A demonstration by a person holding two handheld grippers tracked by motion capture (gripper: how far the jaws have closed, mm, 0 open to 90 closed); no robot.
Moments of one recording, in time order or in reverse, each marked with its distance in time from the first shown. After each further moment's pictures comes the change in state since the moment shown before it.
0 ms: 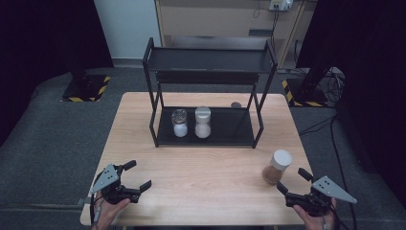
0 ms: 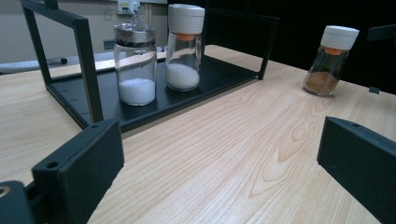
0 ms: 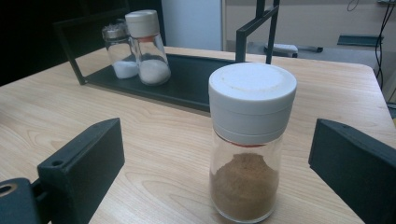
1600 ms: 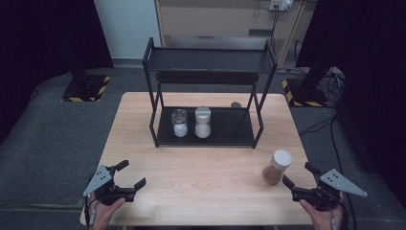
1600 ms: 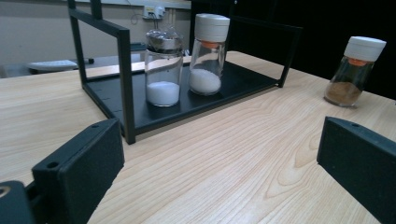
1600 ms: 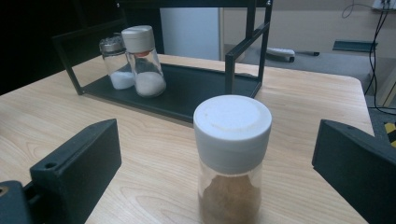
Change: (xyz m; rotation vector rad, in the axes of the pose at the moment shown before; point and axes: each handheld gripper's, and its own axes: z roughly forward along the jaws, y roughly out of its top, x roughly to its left) left arm -0.013 0.003 -0.017 -0.015 0.100 -0.021; right arm -0.009 0.031 -0.003 0.008 -0.004 -0.010
